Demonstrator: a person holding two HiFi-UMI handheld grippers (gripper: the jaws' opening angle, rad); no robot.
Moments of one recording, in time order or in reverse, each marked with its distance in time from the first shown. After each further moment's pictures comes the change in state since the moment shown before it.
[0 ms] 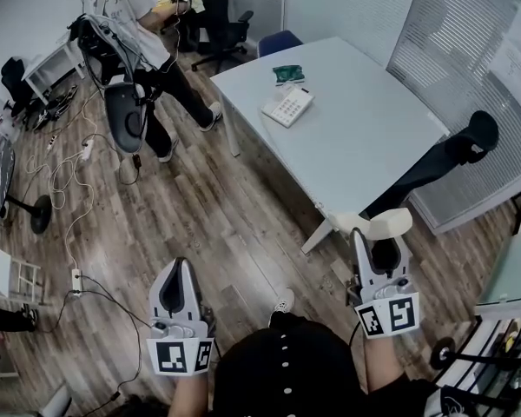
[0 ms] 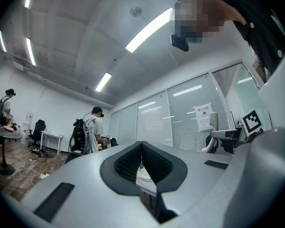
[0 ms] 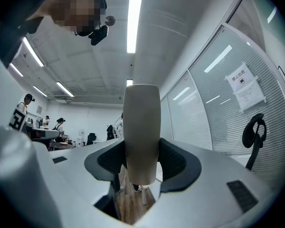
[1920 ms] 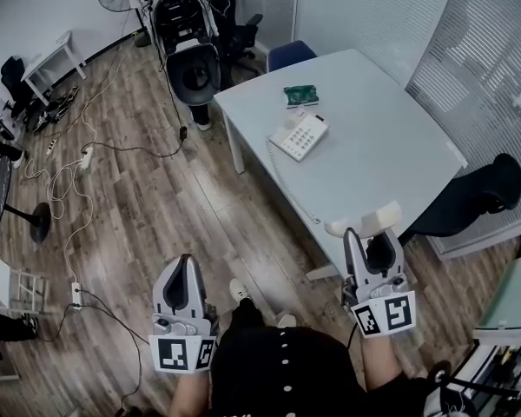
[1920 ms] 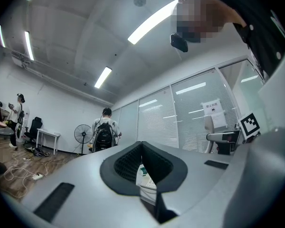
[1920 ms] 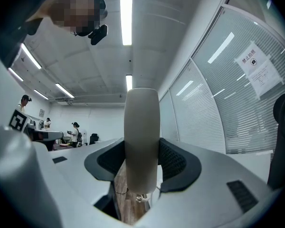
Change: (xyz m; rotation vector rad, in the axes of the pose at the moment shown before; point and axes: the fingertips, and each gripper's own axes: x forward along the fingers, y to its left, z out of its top) left arm 0.159 0.035 -0.034 -0.006 0.003 -0.003; right arm 0.166 -0.041 -0.038 0.037 0.014 0.056
